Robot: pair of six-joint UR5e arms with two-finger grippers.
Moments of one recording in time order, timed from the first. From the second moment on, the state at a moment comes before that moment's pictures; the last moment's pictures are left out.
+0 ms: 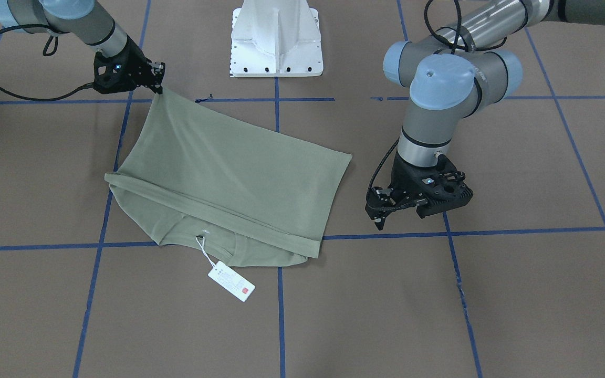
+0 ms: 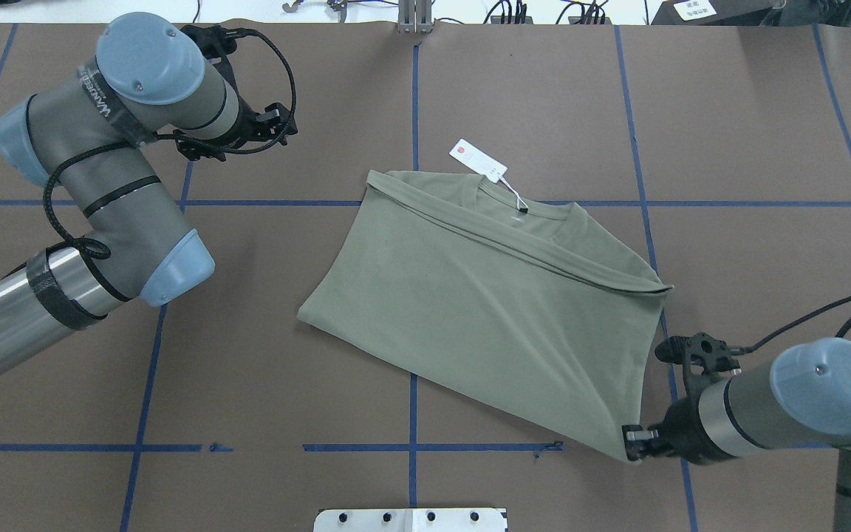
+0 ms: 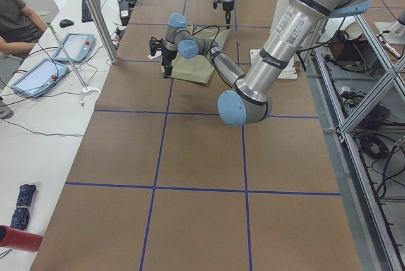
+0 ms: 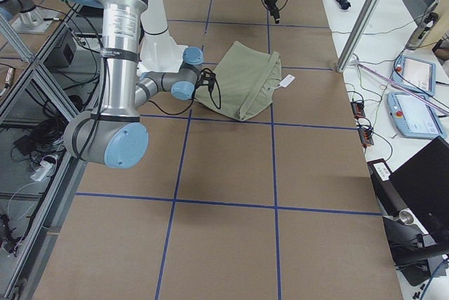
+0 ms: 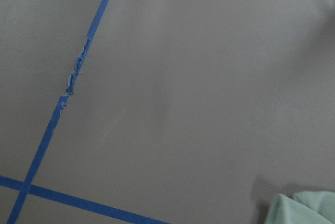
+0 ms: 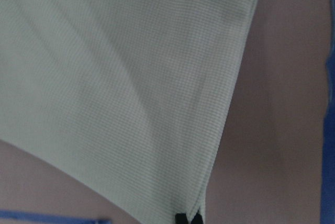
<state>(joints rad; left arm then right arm) -0.79 -2.19 -1.62 -1.73 -1.80 -1.29 0.27 -1.75 2.13 -1.02 1.98 1.46</state>
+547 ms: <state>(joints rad) -0.72 -2.15 -1.71 -1.72 -1.81 -1.31 0.10 -1.84 2.22 -1.01 1.97 1.52</state>
